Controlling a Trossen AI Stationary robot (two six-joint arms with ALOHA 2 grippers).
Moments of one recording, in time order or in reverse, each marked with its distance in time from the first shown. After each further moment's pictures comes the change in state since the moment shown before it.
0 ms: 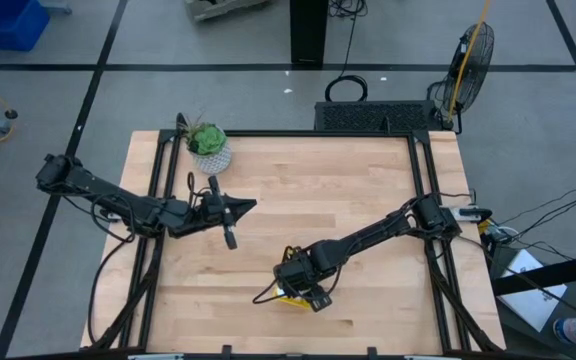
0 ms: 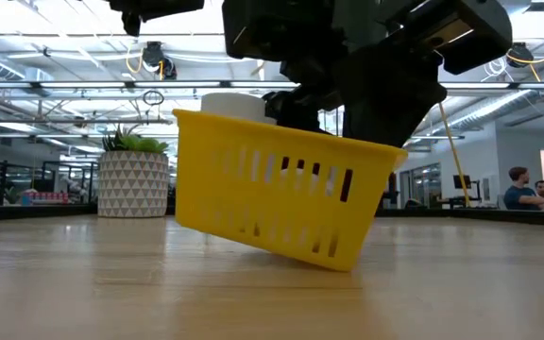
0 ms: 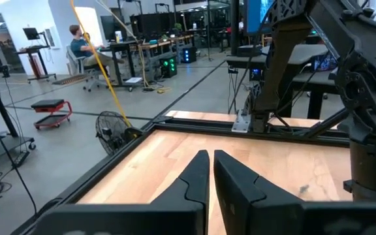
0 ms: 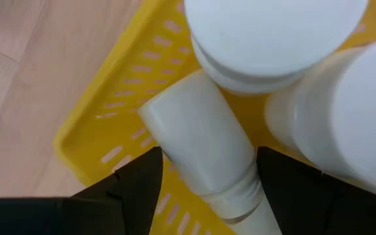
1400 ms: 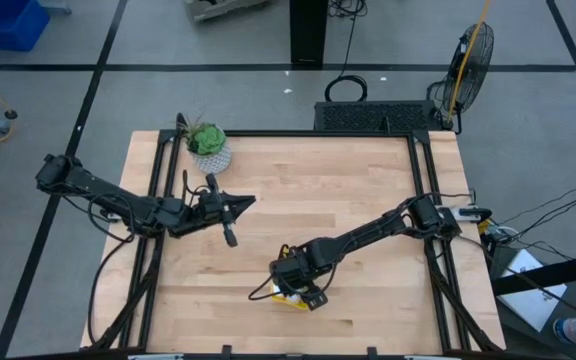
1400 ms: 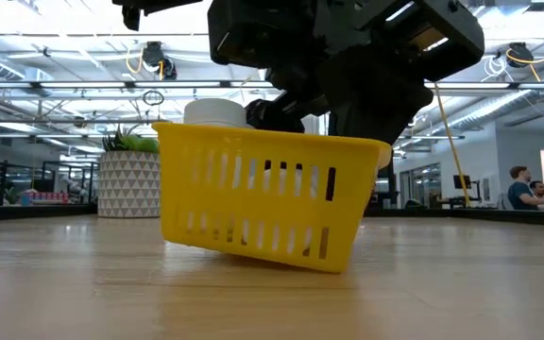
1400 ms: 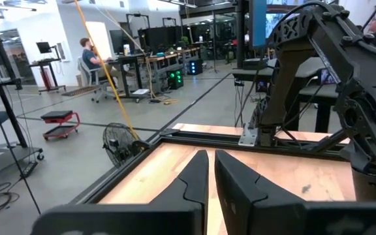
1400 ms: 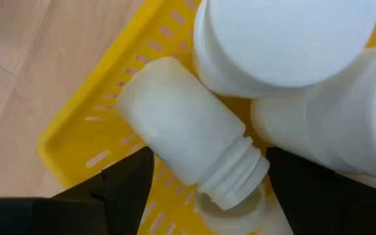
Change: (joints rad) left arm 0.000 -0.001 0.000 0.069 -0.025 0.052; right arm -0.013 0.046 -0.001 0.027 -0.045 -0.025
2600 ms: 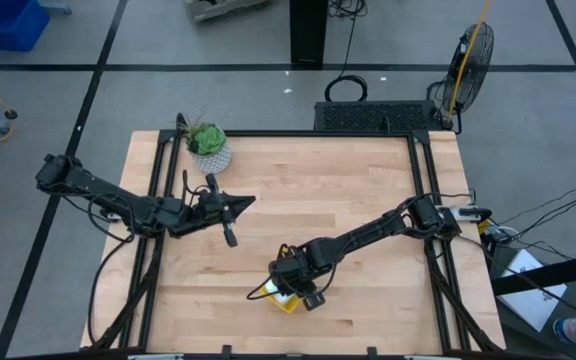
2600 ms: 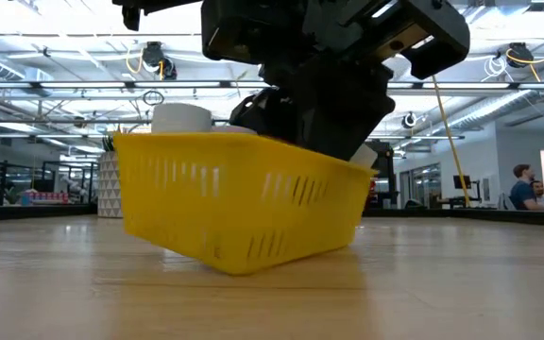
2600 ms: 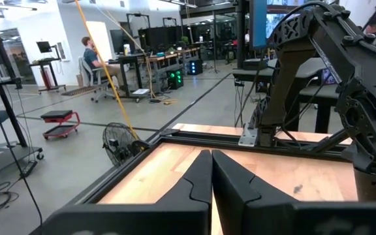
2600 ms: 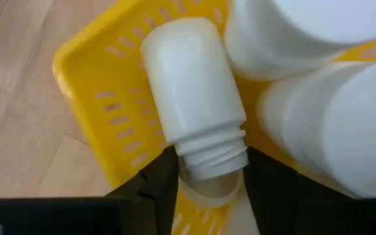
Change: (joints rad) left arm 0.000 0.000 0.000 0.000 -0.001 -0.004; right arm 0.000 -0.002 0.000 0.013 0.024 0.025
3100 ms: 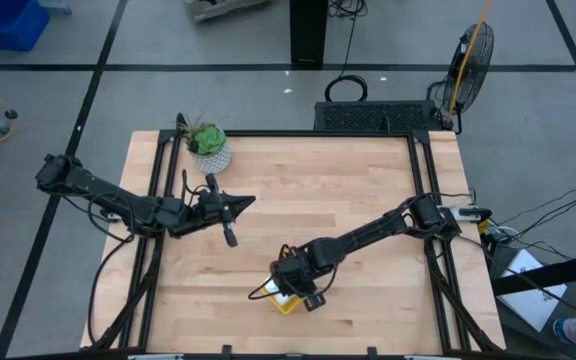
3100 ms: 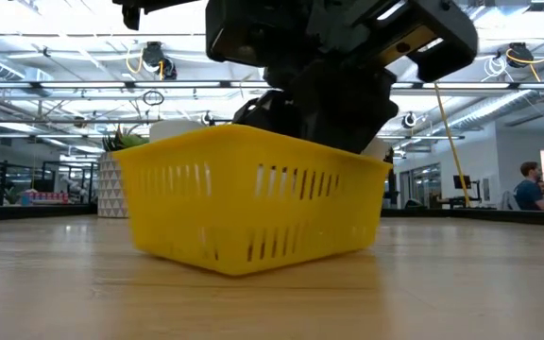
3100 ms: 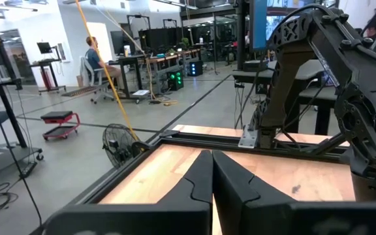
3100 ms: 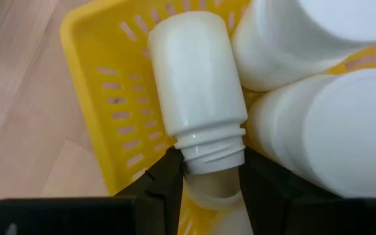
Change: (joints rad) left arm 0.000 0.000 0.000 0.008 0.000 0.002; right arm -0.001 -0.015 0.000 0.000 -0.001 0.002
